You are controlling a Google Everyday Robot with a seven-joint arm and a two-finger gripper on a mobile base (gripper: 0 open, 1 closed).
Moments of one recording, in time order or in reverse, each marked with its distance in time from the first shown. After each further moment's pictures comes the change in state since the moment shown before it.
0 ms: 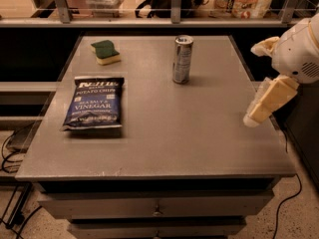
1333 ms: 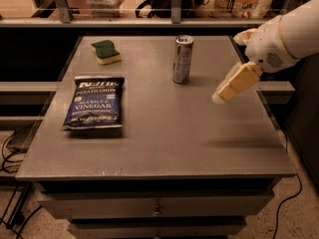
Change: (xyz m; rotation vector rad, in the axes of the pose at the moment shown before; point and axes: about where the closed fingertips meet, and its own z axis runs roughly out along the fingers) arm -0.034 -0.051 0.041 0.085 -0.165 0.091
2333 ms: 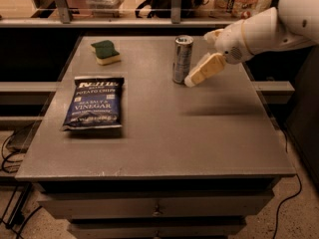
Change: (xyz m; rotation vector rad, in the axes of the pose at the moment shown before) arm -0.032 -0.050 0.088 -0.096 -0.209 0.055
